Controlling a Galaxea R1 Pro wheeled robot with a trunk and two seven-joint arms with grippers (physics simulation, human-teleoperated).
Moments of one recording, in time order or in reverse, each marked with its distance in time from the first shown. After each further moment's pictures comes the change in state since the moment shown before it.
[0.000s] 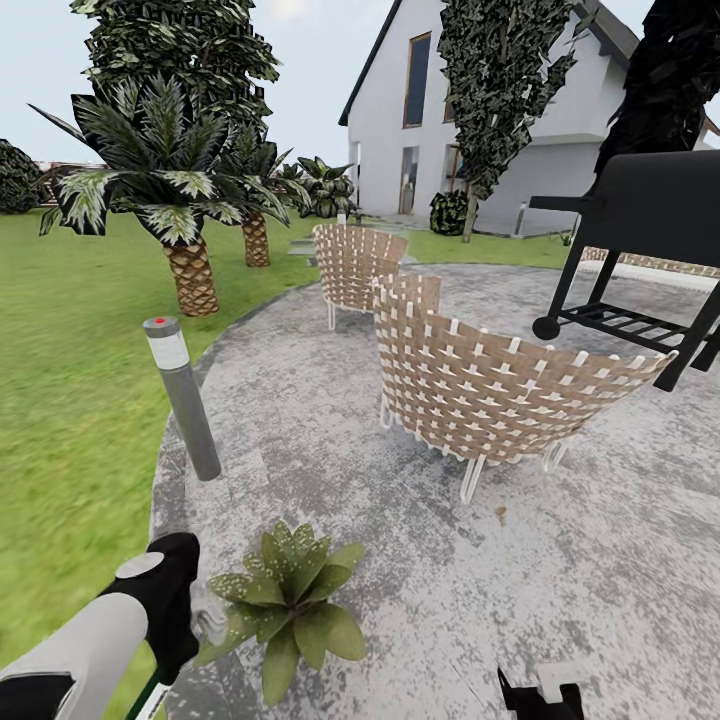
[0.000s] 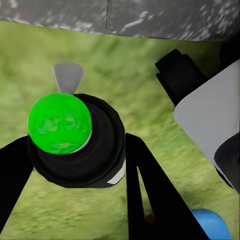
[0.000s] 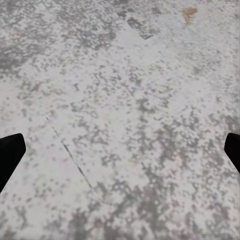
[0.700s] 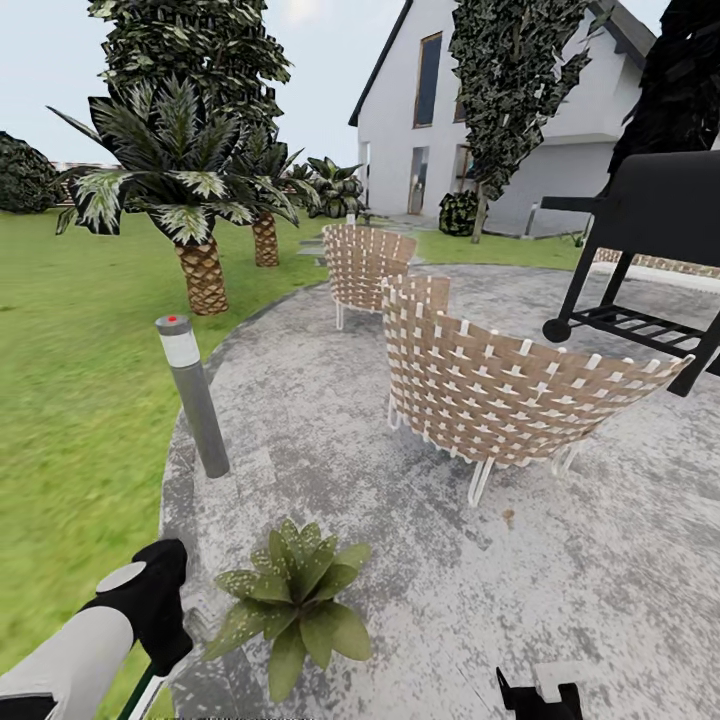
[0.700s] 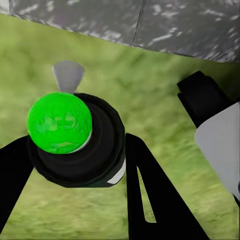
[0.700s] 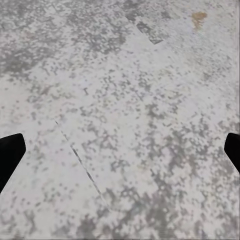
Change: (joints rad) left arm 0.045 0.031 0.019 -0.056 0.127 0.004 0.150; right arm 0.000 0.004 0.000 -0.001 -0.001 0.000 0.000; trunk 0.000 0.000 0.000
